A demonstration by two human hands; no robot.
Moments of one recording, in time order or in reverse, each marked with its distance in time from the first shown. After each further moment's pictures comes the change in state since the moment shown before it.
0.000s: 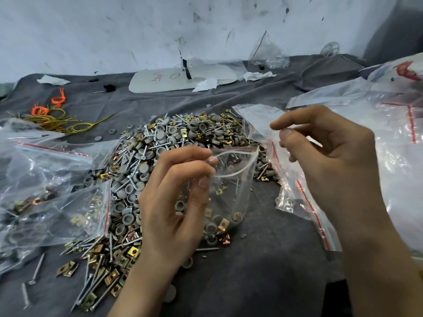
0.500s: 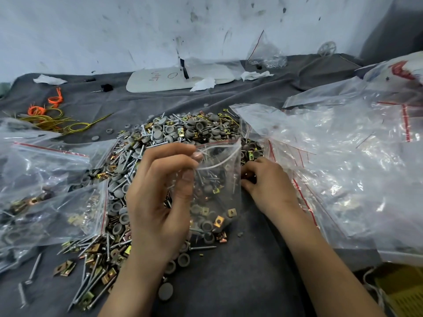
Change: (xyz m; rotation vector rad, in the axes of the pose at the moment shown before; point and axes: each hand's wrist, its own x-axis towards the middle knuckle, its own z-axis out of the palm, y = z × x) left_hand 0.000 -0.006 -0.008 0.053 0.034 -0.010; right_hand -0.006 0.092 0.046 -0.740 -0.414 0.287
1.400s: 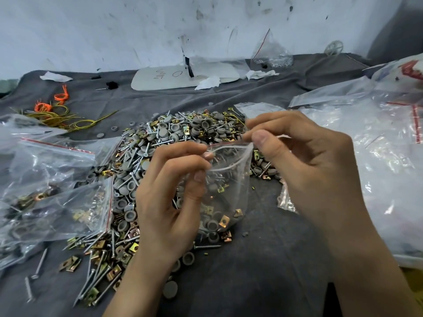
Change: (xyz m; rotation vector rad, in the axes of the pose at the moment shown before) left_hand 0.001 0.003 0.002 -0.017 -0.018 0.012; right_hand -0.047 -0.052 -0.079 0.760 0.308 -0.382
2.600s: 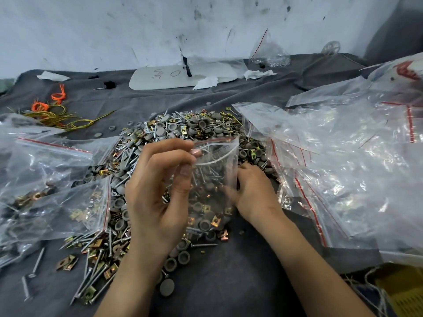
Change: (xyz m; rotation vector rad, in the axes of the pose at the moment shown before) left_hand 0.000 -0.006 -0.005 0.035 0.047 -0.026; right_hand -0.012 0.093 0.051 -0.675 -0.368 0.362
